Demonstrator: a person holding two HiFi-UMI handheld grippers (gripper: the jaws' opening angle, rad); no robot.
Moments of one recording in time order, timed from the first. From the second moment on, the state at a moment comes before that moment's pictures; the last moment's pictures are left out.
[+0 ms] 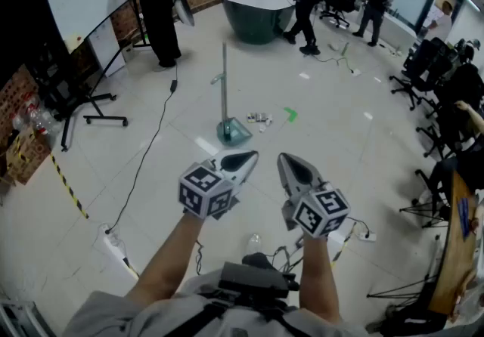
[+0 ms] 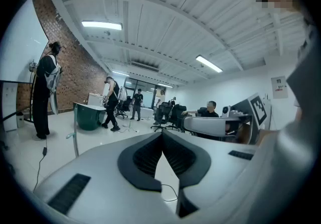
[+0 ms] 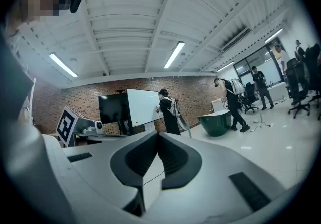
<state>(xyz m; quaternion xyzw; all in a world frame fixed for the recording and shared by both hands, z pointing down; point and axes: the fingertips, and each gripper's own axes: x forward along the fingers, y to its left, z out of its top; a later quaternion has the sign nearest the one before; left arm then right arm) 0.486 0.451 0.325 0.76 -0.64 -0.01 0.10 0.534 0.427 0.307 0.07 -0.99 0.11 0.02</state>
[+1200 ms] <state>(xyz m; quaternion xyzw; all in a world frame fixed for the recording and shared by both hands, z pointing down) 0.211 0.209 0.343 0.73 -0.68 -0.01 0.10 0.257 0.187 0.318 0.04 -0.99 0.09 0.07</state>
